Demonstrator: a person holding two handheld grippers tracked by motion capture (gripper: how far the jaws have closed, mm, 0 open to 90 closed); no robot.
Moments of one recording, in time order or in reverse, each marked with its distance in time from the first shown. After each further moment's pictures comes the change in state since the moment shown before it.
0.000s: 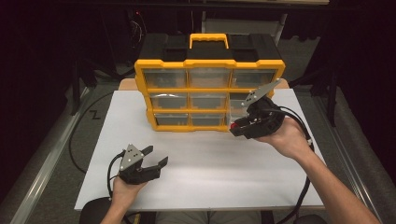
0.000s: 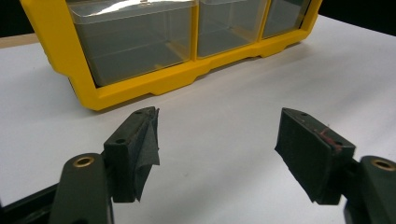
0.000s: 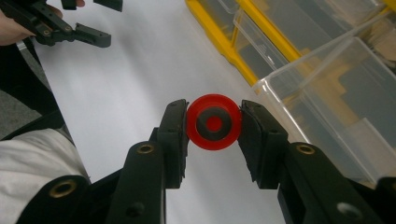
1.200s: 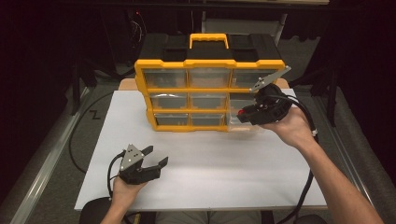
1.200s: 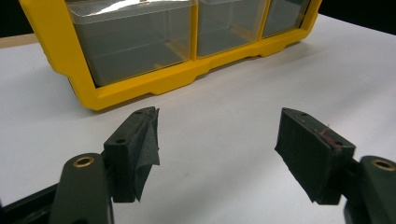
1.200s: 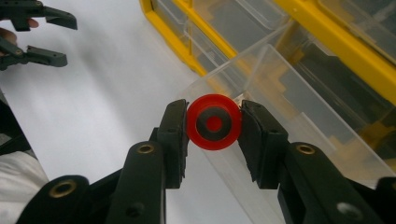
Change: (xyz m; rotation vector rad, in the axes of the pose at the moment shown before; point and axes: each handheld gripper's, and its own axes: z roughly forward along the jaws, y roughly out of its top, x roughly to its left) left arm 0.000 0.000 0.000 0.002 0.000 0.003; right arm -0.029 0.005 -0.009 -0.017 -0.090 0.081
